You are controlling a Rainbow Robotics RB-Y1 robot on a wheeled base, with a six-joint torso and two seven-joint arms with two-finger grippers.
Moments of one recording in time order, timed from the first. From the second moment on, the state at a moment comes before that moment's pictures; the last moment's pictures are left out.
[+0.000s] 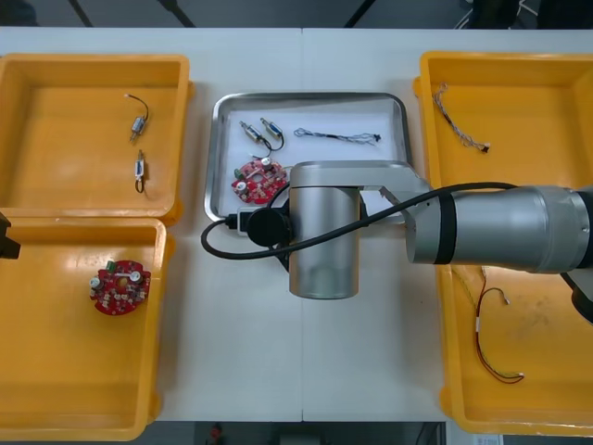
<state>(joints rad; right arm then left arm) -1.17 -0.50 1.30 -1.69 -0.47 1.38 1.57 -0.04 1.14 0.21 -2.17 1.05 1.66 -1.03</state>
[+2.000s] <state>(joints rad) -1.32 -0.47 1.29 -1.20 -0.53 0.82 1.75 -0.04 1.14 0.21 -2.17 1.05 1.66 -1.03</state>
